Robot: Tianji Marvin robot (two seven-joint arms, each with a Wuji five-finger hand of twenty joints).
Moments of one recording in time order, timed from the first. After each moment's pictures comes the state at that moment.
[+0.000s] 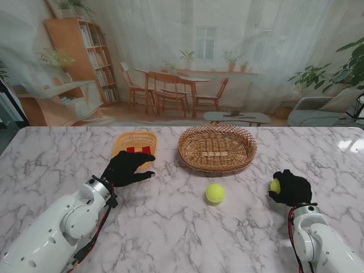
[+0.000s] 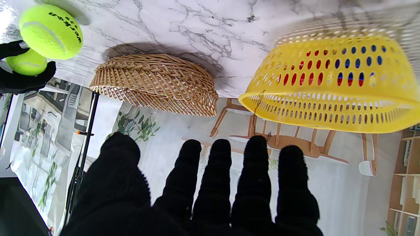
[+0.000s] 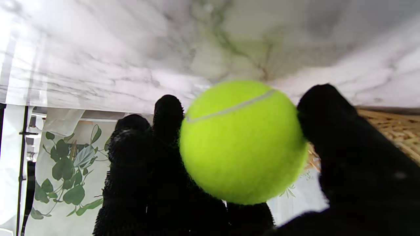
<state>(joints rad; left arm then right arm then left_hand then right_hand) 1.49 -1.07 -1.20 -1.51 0.92 -0.27 0.10 -1.59 -1.06 1.36 -1.20 -1.09 0.04 -0.45 0.85 -0.05 0.00 0.01 0.50 0.16 0.21 0.50 0.57 0.15 0.20 0.37 0.49 0.22 0.26 0.52 0.15 0.24 0.76 0.55 0.47 -0.60 0.84 -0.17 0.59 0.10 0.63 0.48 0.60 0.18 0.85 0.67 0.82 0.12 0.87 0.65 0.68 0.17 1.37 0.63</state>
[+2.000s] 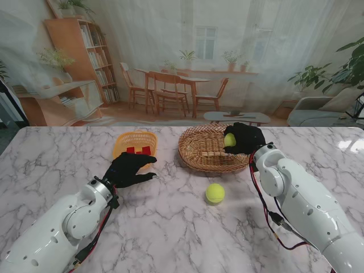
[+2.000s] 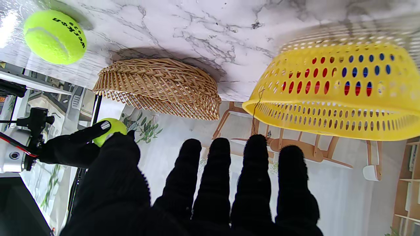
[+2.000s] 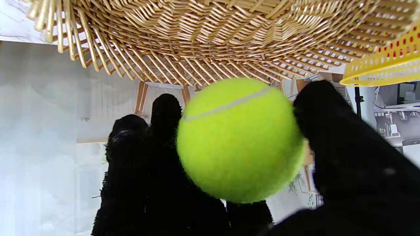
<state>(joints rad) 1.48 -1.07 -1.18 -1.48 0.91 -0.28 0.11 -1.12 -1.08 1.01 -1.17 -0.90 -0.08 -0.18 0.85 -0.05 0.00 0.01 0.50 0.16 0.22 0.50 0.59 0.14 0.20 0.38 0.51 0.22 0.26 0.53 0.15 0.24 0.76 0.55 0.51 -0.61 0.81 -0.21 0.59 0.09 0.67 0.41 0.61 0.19 0.84 0.67 0.84 0.13 0.86 0.65 0.67 0.19 1.38 0.63</state>
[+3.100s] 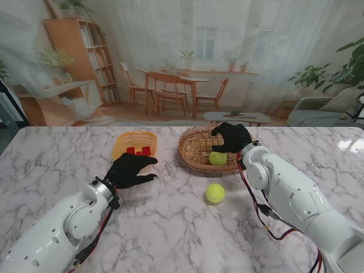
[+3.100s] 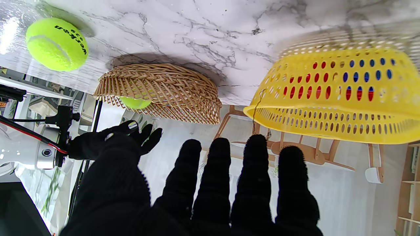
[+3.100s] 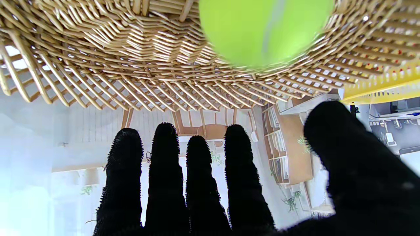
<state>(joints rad) 1.48 -1.07 -1.17 -1.48 0.92 -0.27 0.10 -0.93 -1.15 0.77 -0.91 -0.76 -0.08 -0.25 0.85 -0.05 0.00 0.01 0.50 0.16 0.22 0.49 0.59 0.14 0.20 0.38 0.51 0.22 0.26 0.53 0.14 0.24 0.76 0.55 0.39 -0.49 0.80 -0.12 0.50 0.05 0.51 0.44 0.45 0.16 0.58 0.33 0.56 0.15 0.42 0.35 0.26 0.27 1.09 0.46</state>
